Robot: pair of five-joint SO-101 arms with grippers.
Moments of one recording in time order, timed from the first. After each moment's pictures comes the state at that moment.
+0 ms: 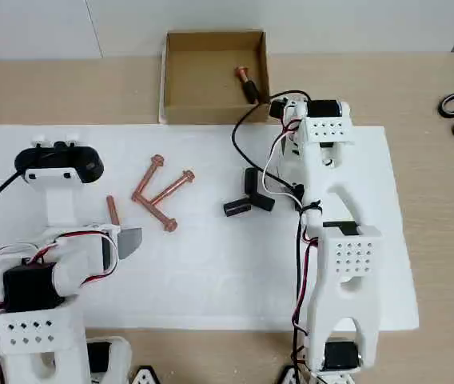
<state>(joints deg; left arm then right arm) -9.8 -56.0 37.8 91.0 2.0 -6.2 46.9 -39.0 95.9 2.2</state>
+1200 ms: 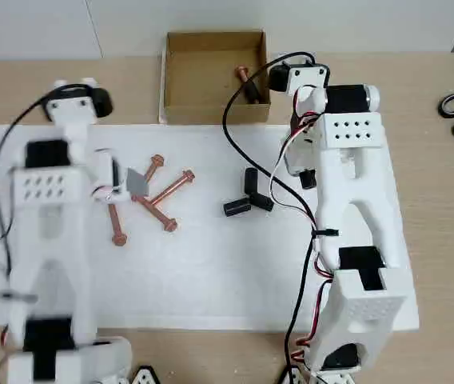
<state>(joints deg) -8.0 -5.6 5.6 91.1 5.8 -6.9 18.5 -28.9 98.2 9.9</state>
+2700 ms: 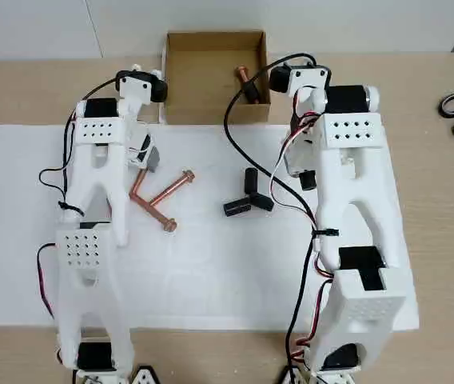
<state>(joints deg) -5.4 54.3 -50.2 89.4 -14.0 -6.9 18.5 -28.4 98.2 8.9</state>
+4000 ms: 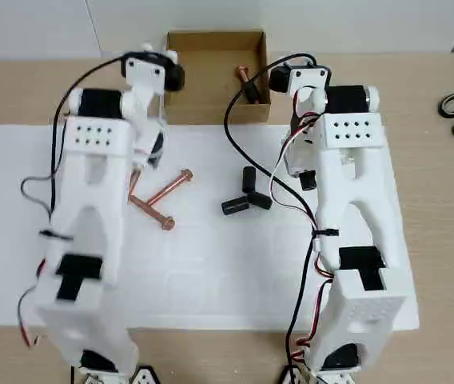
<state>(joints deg) 2.4 13.1 -20.2 99.5 -8.2 -6.9 18.5 -28.4 98.2 8.9</state>
